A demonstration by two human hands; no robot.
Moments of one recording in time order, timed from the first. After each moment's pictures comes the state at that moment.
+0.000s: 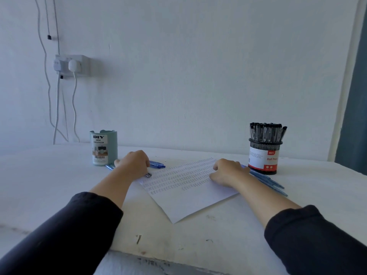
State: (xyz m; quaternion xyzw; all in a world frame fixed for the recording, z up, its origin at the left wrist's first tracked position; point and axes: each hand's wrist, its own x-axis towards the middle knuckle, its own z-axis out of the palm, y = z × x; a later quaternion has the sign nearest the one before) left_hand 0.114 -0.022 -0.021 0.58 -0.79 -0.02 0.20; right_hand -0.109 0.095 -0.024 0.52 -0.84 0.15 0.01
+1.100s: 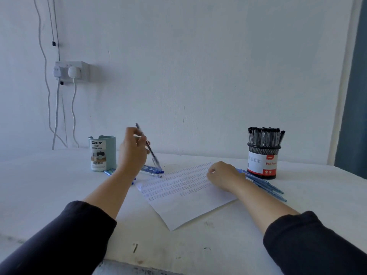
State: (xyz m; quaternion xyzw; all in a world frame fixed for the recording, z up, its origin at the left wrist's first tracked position) left_hand 0.104 -0.002 0.004 0.38 -0.65 -0.22 0.62; right_hand -0.108 0.093 -0.021 0.55 -0.80 0.23 -0.03
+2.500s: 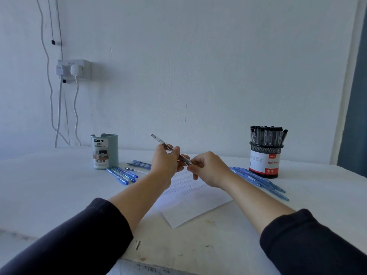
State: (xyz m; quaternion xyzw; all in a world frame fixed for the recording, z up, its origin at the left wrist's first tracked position) left_hand 0.048 0.045 -0.007 0.34 -0.56 -0.51 0.55; right_hand -0.070 0.101 -0.008 0.66 -0.65 0.36 -0.08
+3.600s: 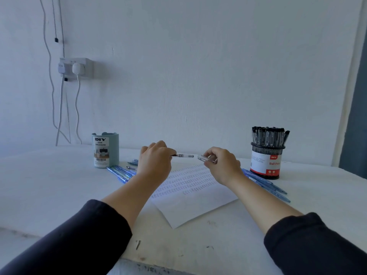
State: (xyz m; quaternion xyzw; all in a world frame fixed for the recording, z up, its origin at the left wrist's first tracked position) left_hand 0.076 0.018 -0.018 0.42 -0.80 0.14 0.40; right_hand -0.089 0.102 -0.009 0.58 -0.71 0.41 0.02
